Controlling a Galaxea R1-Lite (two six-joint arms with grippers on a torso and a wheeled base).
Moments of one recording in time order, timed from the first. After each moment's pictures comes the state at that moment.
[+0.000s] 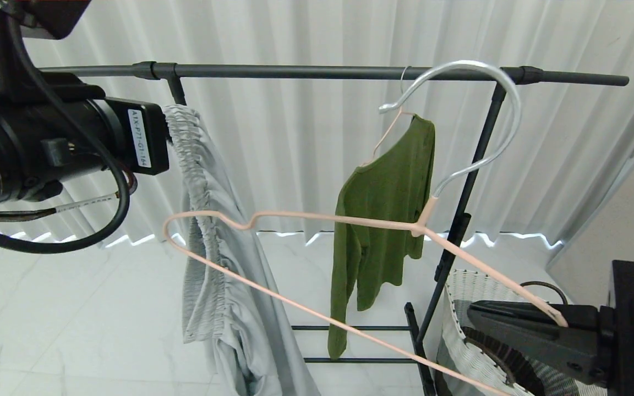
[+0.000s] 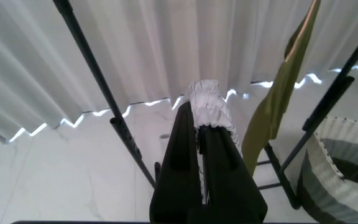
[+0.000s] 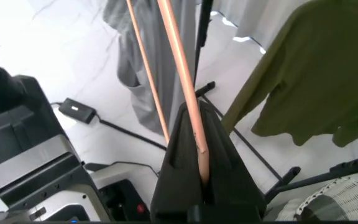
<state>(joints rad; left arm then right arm) -0.57 1.32 -1.18 -0.01 0.39 0.10 1.22 1.18 -0.83 -0.04 -0.22 0.03</state>
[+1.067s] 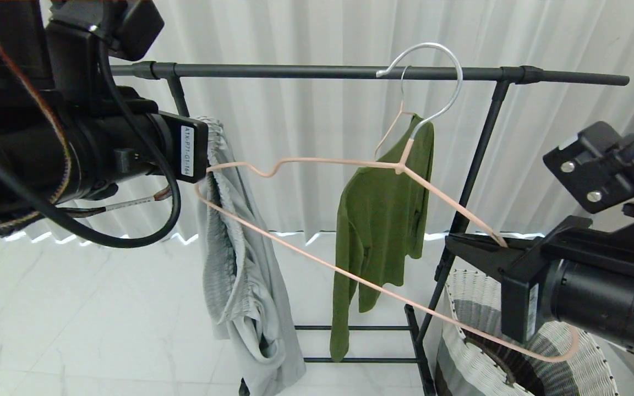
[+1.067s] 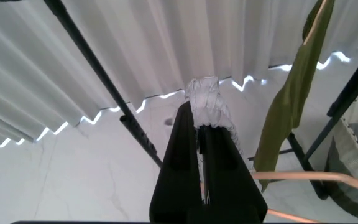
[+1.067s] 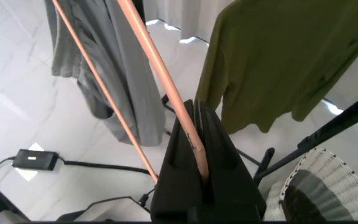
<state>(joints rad) -0.61 1.42 -1.22 0.00 0.46 0.18 1.09 1.33 -0.88 -0.20 -0.40 0.11</state>
